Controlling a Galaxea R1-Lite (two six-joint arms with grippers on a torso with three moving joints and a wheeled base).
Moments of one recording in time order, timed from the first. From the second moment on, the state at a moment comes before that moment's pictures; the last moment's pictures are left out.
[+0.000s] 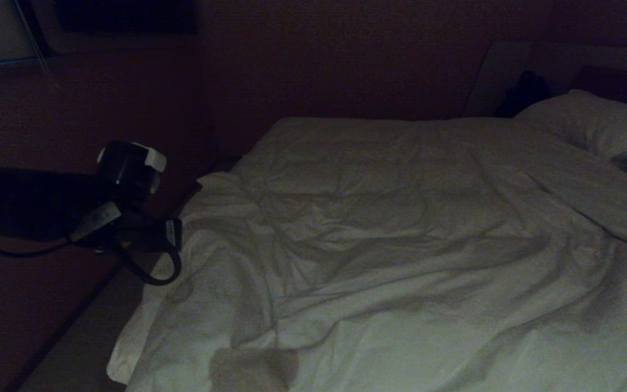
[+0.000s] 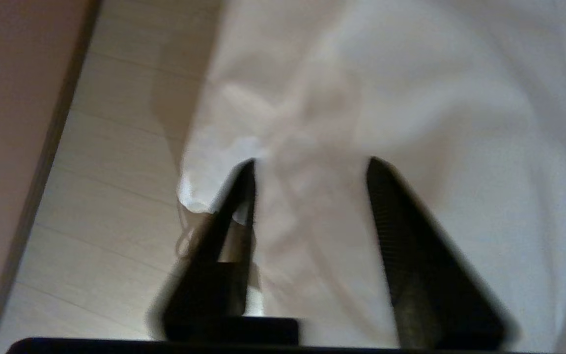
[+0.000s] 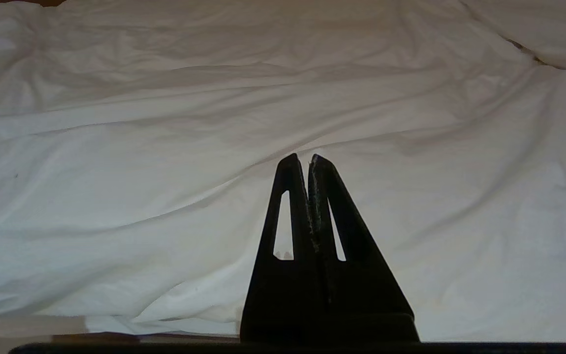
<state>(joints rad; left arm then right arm) -0.17 1.75 -1.17 0.20 0.34 -0.25 0.00 0.00 0.00 0.00 0.01 -0.01</state>
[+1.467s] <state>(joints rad) 0.49 1.66 -1.10 0.20 -0.41 0.49 0.00 0.00 0.00 0.00 0.01 -0.01</state>
